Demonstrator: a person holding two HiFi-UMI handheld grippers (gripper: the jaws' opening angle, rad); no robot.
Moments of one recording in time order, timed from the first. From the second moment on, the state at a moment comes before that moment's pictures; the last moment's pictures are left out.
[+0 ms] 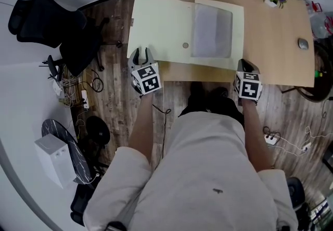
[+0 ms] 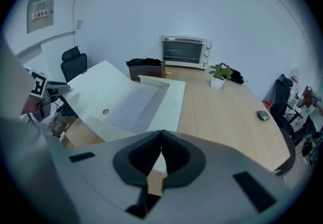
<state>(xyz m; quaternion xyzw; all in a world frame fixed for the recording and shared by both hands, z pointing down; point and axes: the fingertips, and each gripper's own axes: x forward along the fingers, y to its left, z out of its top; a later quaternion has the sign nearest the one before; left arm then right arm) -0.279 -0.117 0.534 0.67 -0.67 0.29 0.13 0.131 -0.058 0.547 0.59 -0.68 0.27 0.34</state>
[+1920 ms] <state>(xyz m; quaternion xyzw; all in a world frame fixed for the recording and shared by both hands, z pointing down) -0.069 -0.117 0.412 0.86 -0.47 0.16 0.12 0.095 -0.073 0.436 0.60 -0.74 0.18 0.23</state>
